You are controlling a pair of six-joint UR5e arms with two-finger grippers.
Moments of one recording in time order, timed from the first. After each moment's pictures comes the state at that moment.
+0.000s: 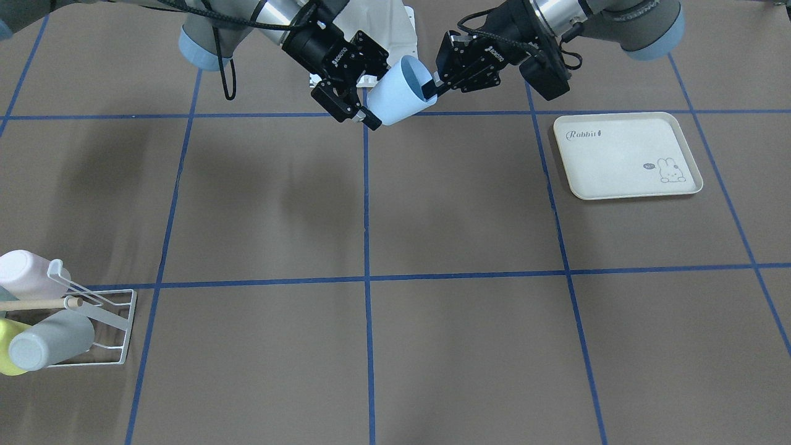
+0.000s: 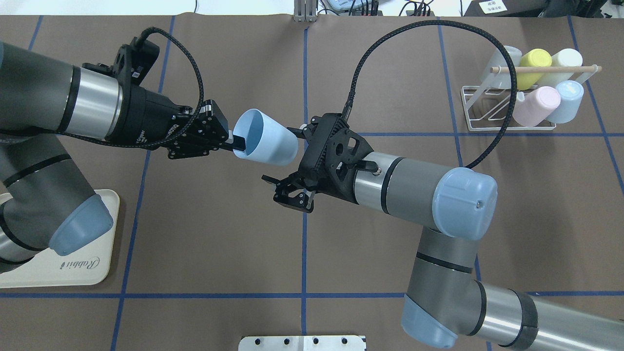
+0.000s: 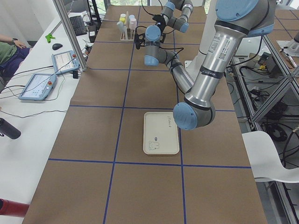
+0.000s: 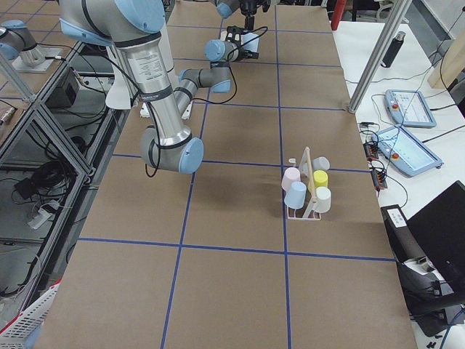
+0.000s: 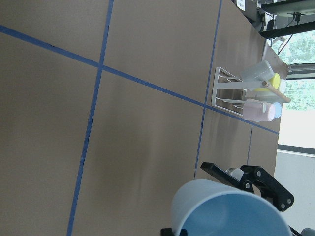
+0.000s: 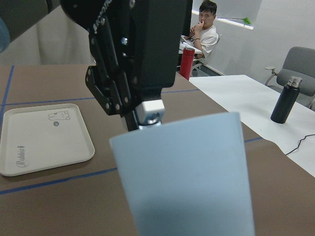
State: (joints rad) left arm -0.77 -2.00 -1.95 -2.37 -2.24 -1.74; right arm 0.41 -1.05 1.85 -0.62 1.52 0.19
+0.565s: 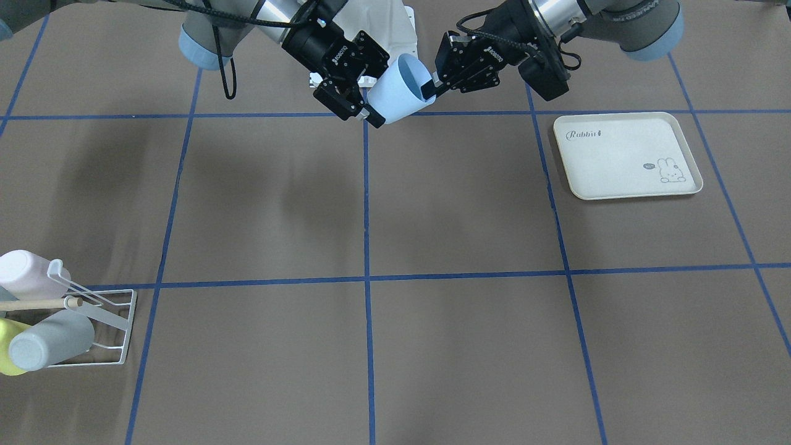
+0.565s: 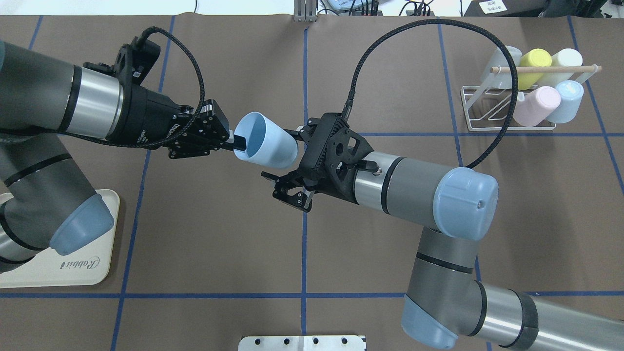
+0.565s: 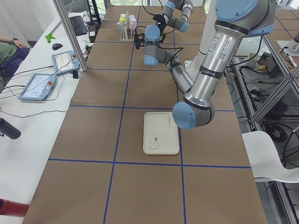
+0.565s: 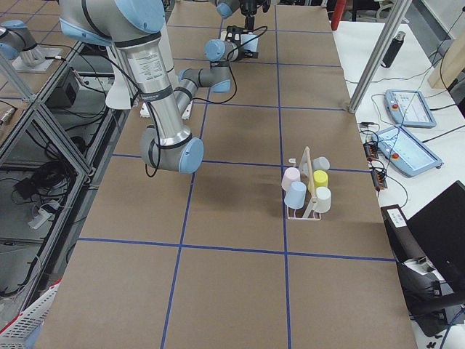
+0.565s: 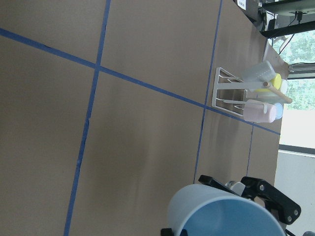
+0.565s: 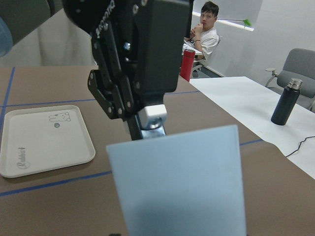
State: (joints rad) left arm -0.77 -2.00 -1.95 -2.37 -2.24 -1.74; right arm 0.41 -1.05 1.85 -0.62 1.52 0.19
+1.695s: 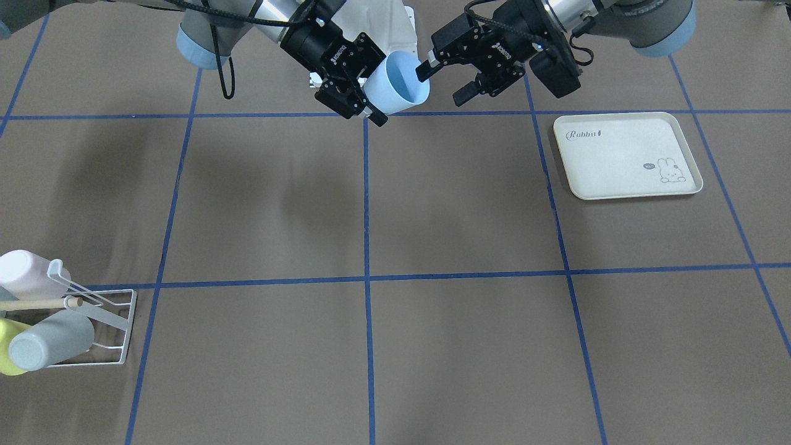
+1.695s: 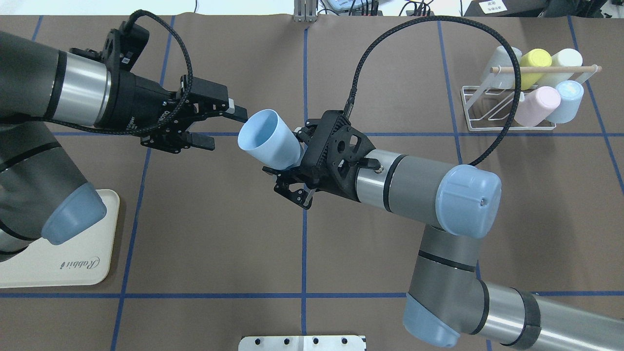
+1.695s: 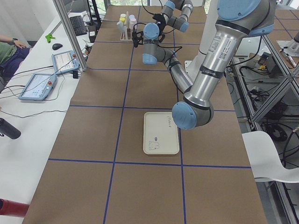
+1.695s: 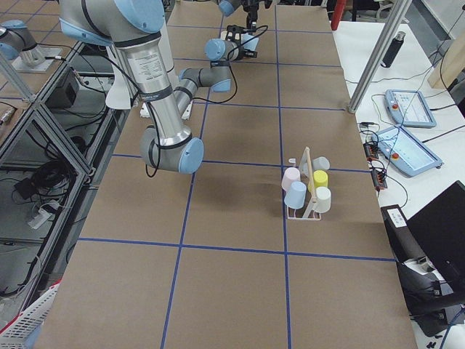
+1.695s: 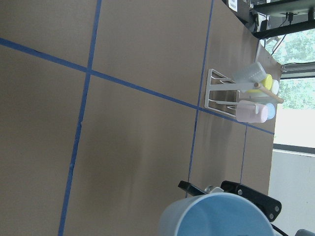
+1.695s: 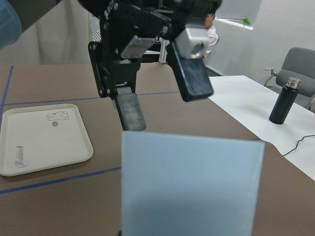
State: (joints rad) left arm -0.82 -1.99 -1.96 -2.36 -2.25 -1.72; right arm 0.42 -1.06 1.86 -0.65 1.53 0.19
